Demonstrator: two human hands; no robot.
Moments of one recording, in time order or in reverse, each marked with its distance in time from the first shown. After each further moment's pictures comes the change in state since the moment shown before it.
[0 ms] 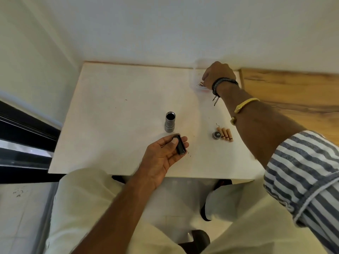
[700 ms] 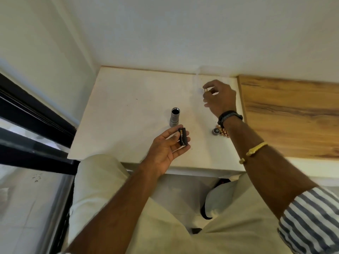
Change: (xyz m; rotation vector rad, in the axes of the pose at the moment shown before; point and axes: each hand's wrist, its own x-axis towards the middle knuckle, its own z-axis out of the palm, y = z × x) left_hand -0.018 0.006 0.006 -0.039 -0.034 0.008; right_hand -0.136 -0.005 -0.027 0.600 0.122 -0.072
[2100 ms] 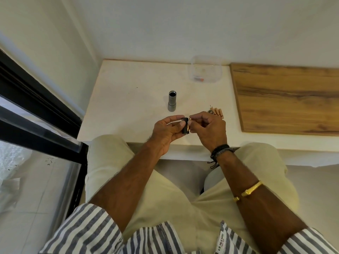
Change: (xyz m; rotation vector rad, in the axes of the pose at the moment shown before) left_hand -0.018 -0.017 0.006 0.333 0.057 0.128; right_hand -0.165 0.018 -0.010 0.168 -0.092 -0.044
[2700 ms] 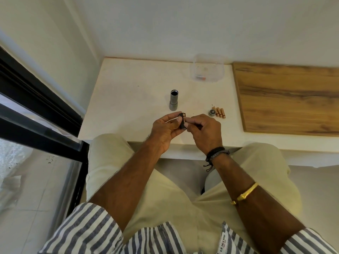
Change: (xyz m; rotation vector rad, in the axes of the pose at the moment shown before) left_hand 0.001 0.003 -0.003 -0.133 0.039 -0.009; right_hand -0.006 0.002 0.016 -0.090 0.012 -0.140
